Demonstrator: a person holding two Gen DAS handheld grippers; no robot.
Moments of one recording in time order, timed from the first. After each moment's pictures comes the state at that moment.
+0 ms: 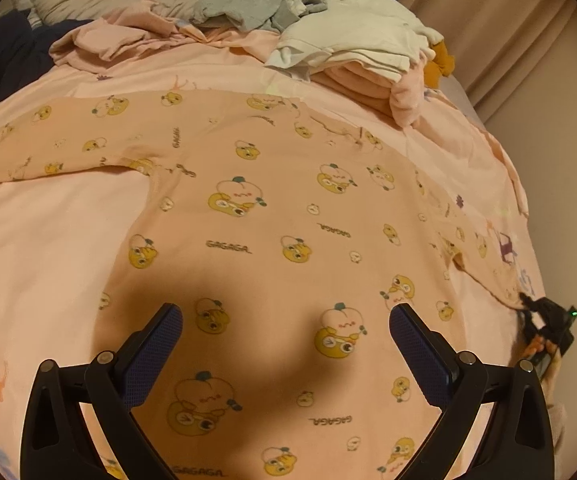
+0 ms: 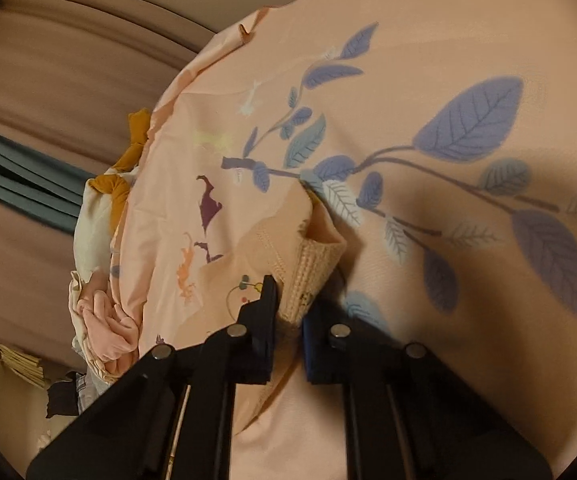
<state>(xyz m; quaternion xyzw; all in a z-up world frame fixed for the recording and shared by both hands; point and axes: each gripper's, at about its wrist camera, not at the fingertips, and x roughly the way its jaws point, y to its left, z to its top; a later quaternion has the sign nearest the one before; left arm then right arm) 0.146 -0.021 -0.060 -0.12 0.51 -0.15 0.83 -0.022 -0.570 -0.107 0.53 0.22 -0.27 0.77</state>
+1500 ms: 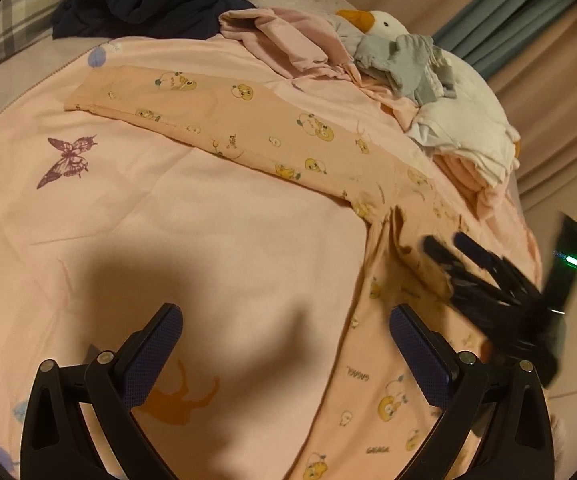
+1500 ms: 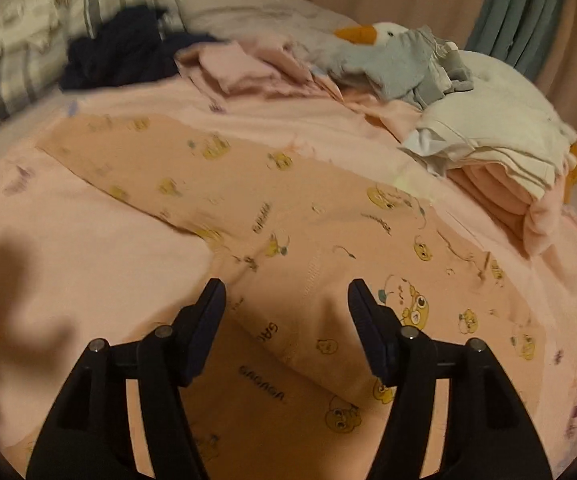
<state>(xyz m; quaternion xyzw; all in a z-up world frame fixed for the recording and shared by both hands) 0.141 0.165 -0.072 -0.25 0.50 -0.06 0.83 0.205 -0.040 -0.048 -0.14 0.42 0.16 0.89</state>
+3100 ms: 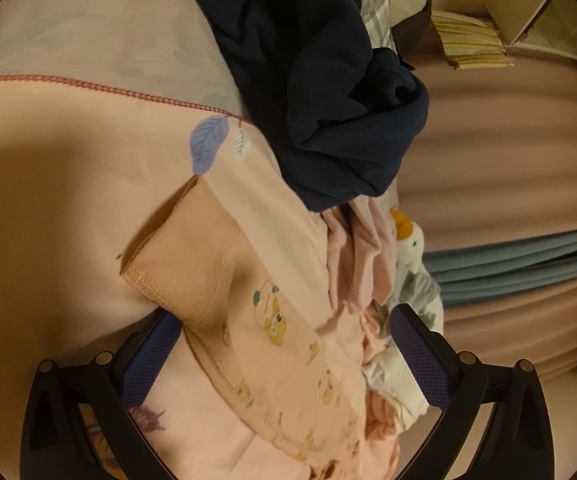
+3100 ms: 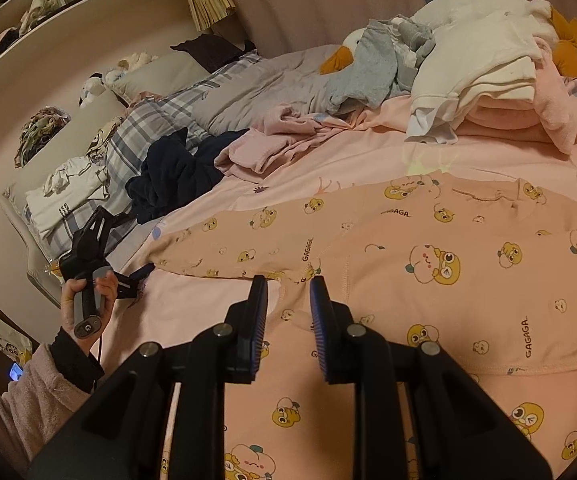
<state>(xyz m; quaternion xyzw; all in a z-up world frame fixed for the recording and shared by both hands) 0.248 0.356 -0.133 -0.59 0.30 -0.01 0.75 0.178 -0.095 -0.034 0.14 0.37 0.23 0.89</state>
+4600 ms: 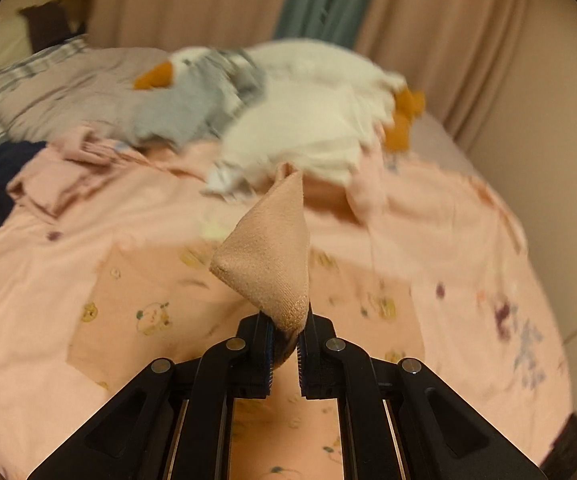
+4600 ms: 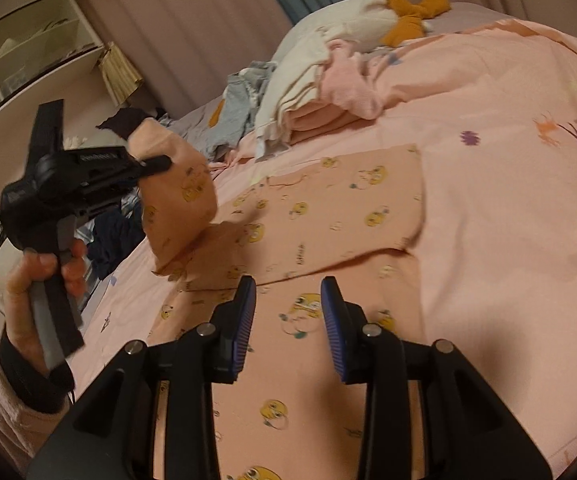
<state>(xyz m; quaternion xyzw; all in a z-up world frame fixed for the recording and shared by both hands) 0.233 -0.093 -0.001 -0.06 0.41 -0.17 0.89 0.055 -0.270 -0.045 0.25 0.34 0.08 0.90</state>
